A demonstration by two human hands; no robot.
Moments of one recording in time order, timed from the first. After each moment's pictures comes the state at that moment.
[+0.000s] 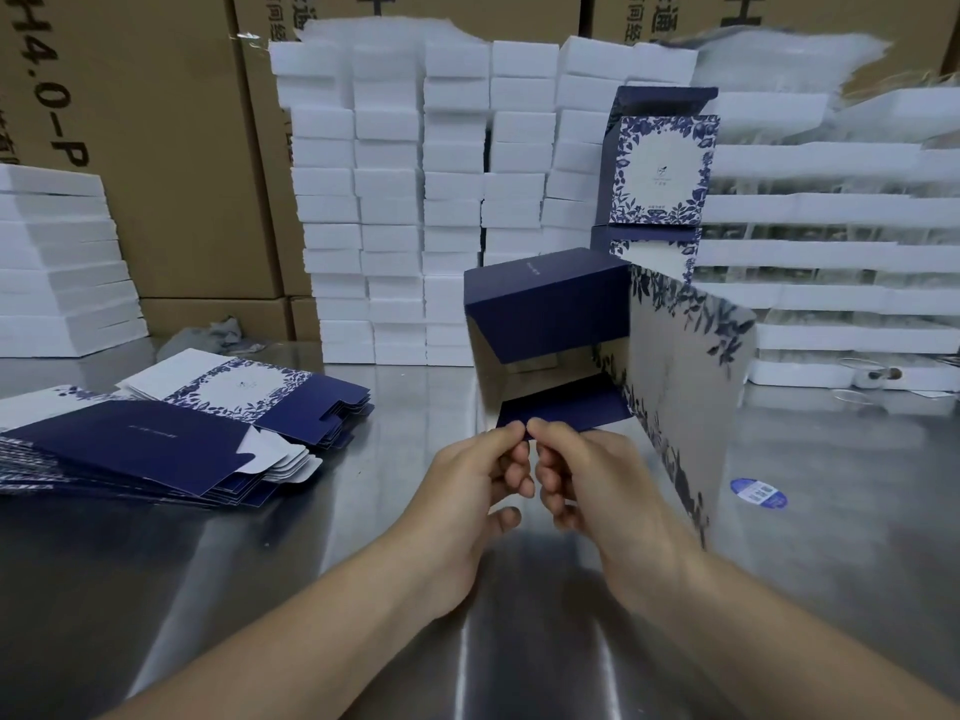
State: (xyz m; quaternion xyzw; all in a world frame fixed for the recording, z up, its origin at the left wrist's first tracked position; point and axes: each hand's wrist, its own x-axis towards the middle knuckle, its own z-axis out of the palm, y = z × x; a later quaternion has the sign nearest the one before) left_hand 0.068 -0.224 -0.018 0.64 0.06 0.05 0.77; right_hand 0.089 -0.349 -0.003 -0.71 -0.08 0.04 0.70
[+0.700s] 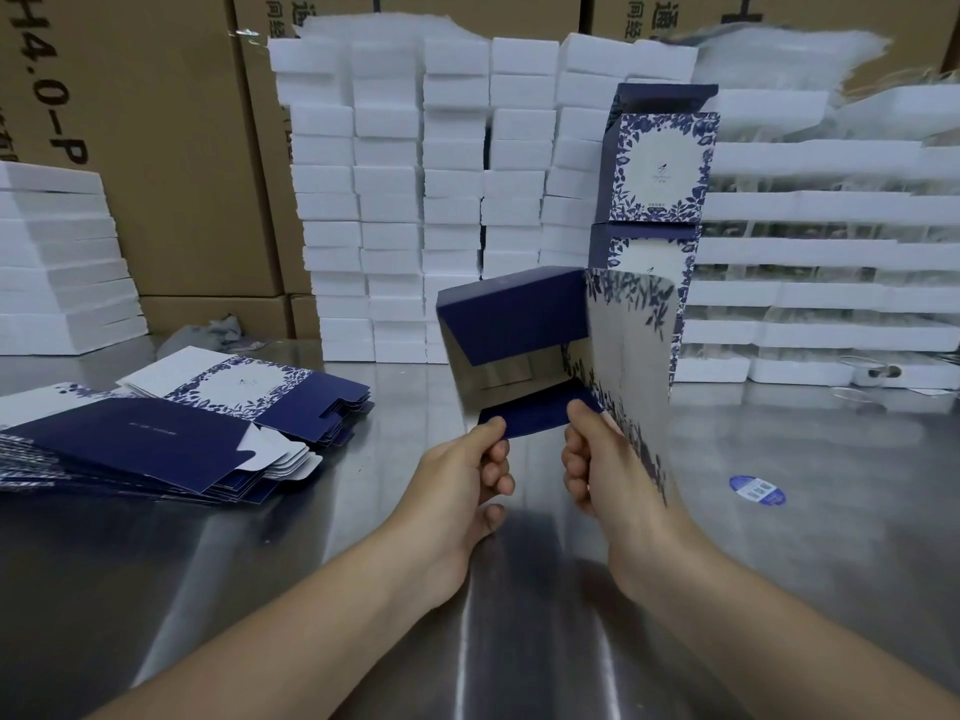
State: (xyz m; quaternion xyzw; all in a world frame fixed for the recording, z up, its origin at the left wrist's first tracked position) left_hand 0.078 -0.218 -0.025 0.60 0.12 0.05 0.79; right_hand 0.110 -0.352 -0.020 -0.67 -0.04 -0.04 0.74
